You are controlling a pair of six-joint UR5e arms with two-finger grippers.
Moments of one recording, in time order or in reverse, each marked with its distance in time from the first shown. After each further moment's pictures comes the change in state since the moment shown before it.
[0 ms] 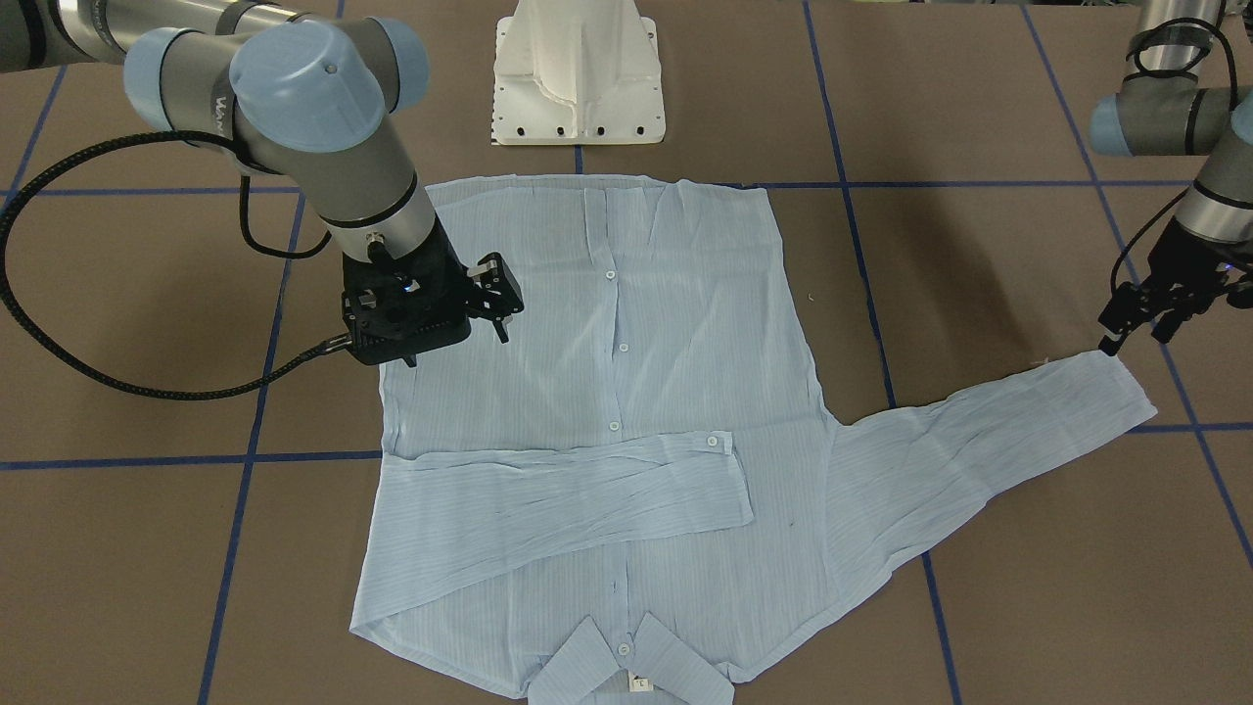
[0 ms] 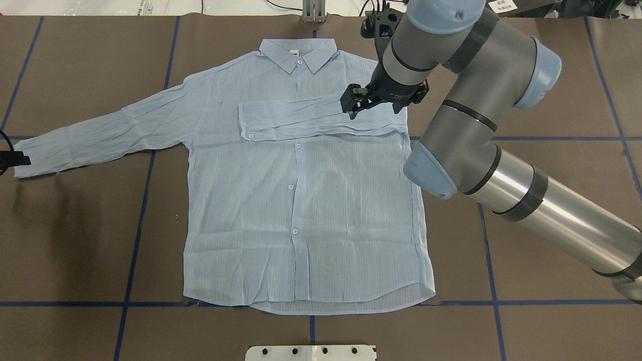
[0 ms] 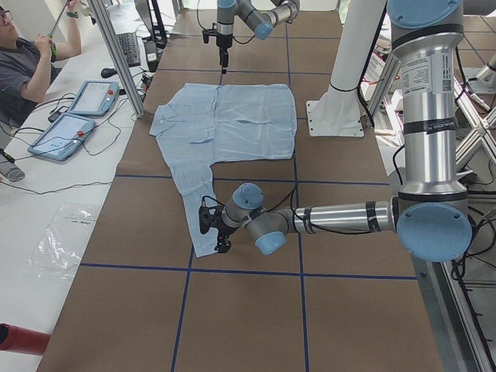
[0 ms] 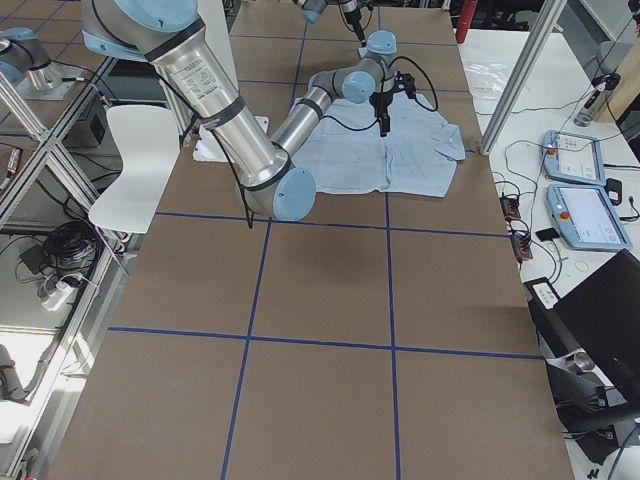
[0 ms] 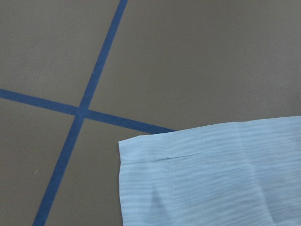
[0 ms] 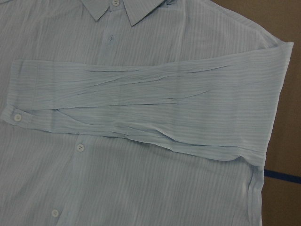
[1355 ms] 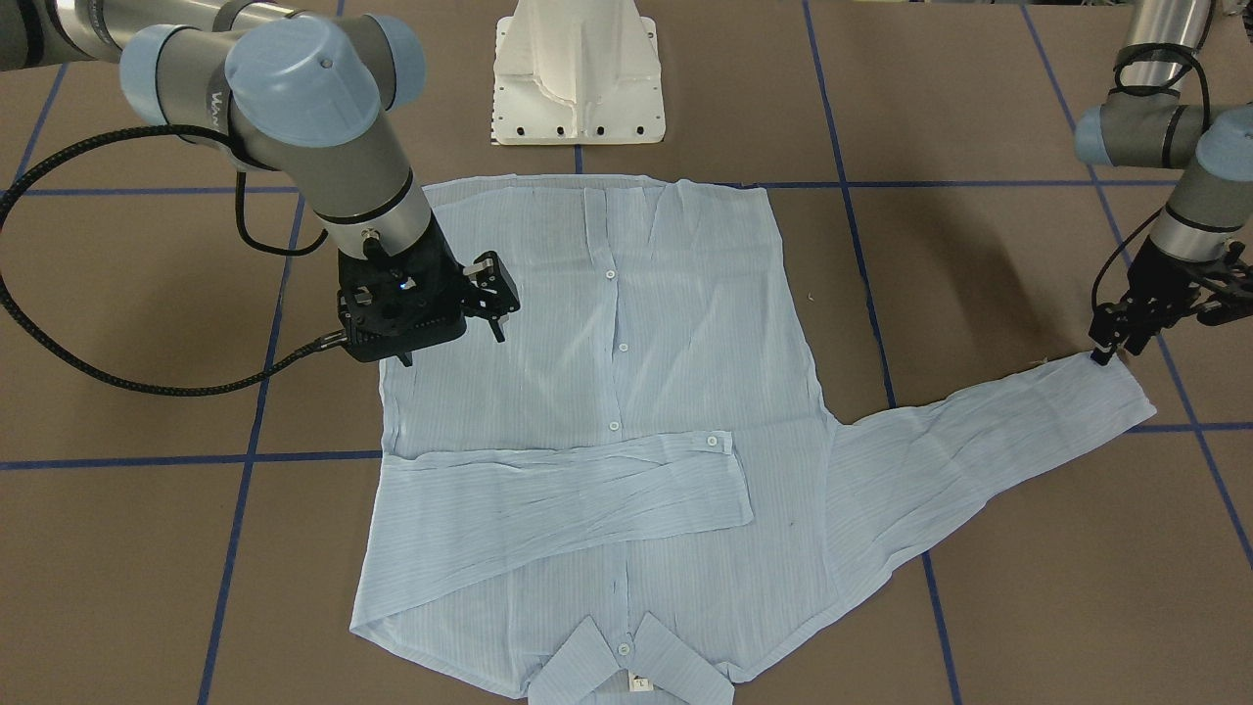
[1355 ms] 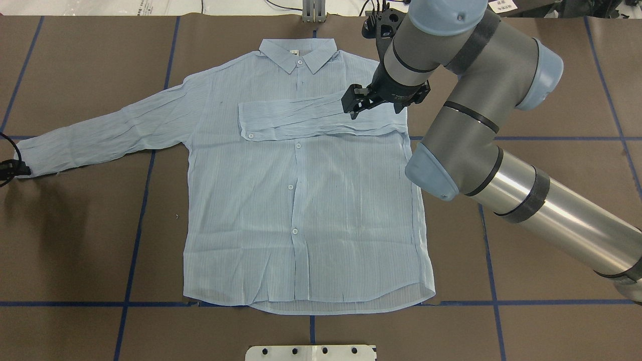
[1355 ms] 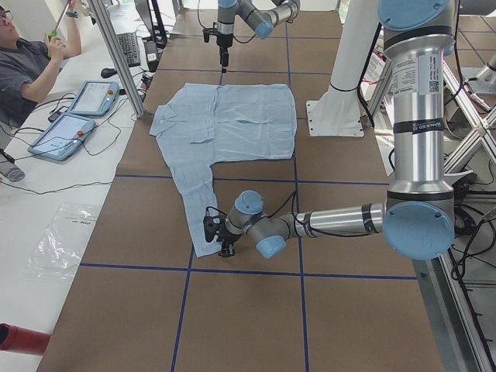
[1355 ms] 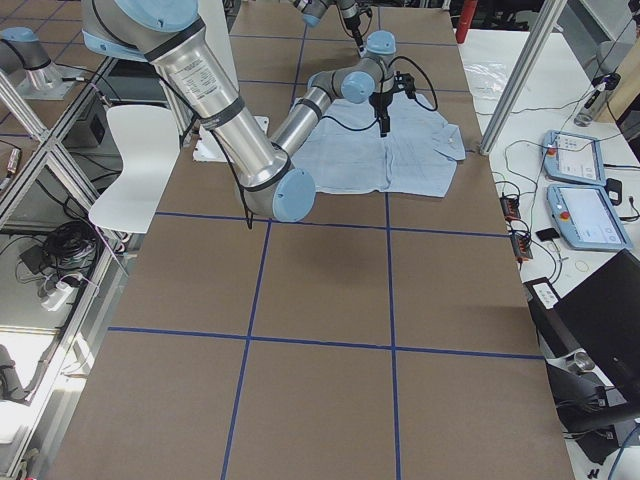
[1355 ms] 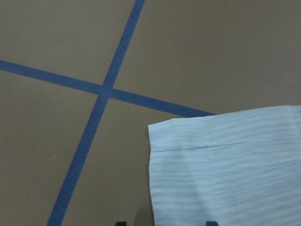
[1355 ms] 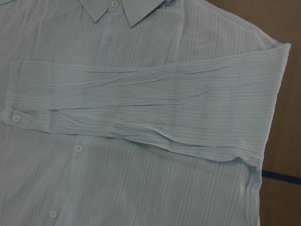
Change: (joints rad) left arm 0.031 -0.018 0.053 0.007 0.008 -0.002; right arm -0.002 -0.009 0.008 0.001 -0.009 0.001
